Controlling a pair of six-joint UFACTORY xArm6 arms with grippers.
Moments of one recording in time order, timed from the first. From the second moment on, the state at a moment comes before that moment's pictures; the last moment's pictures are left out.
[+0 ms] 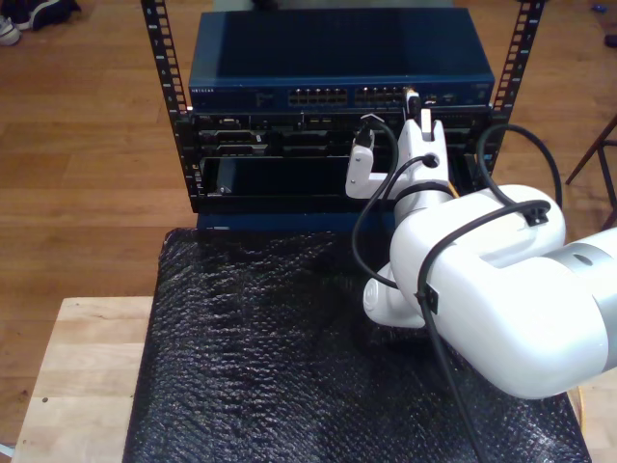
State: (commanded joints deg) left arm 77.7 -30.3 -5.5 4.8 62.1 -185.4; right arm 22.8 44.7 -69.9 24.2 -76.9 -97.4
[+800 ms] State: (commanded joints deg) left arm 77.7 -30.3 -5.5 4.8 62.1 -185.4; right arm 22.8 42.2 -66.5 22.6 -75.4 -96.9
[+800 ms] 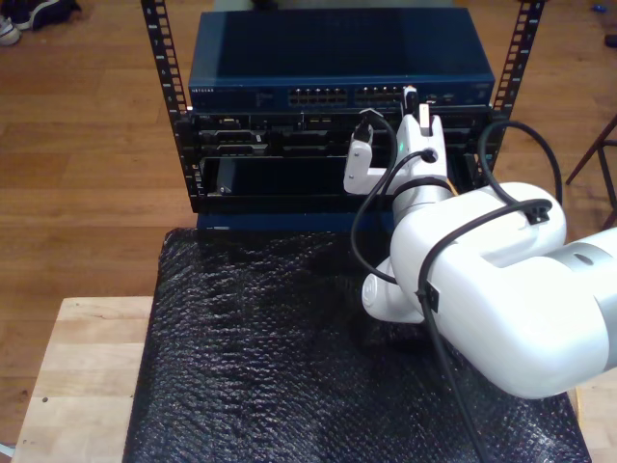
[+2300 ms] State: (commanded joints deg) left arm 77.7 -30.3 -5.5 4.8 62.1 -185.4; right arm -22.7 -18.2 -41.4 7.4 39.0 -128.0
